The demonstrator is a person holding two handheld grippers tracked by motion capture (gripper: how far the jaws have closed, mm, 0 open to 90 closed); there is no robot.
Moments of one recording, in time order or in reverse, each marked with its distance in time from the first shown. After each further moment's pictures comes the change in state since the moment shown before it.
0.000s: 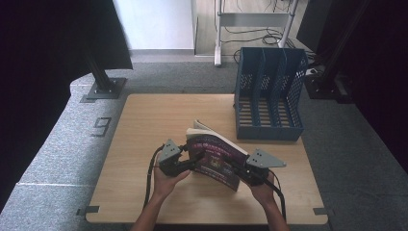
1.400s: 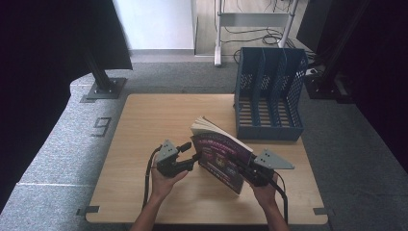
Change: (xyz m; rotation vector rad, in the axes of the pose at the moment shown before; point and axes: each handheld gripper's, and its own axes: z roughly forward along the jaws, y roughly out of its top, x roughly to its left) left arm 0.004 -0.005 -0.004 0.022 0.025 -0.022; right arm -0.002 0.004 -0.013 -0.075 -0.033 0.074
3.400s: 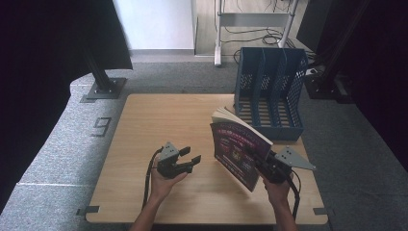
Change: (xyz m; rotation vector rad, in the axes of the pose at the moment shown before) left arm 0.010 -0.016 0.008 0.102 0.004 -0.039; right arm -0.025 0.010 -0.031 -0.084 -0.124 0.057
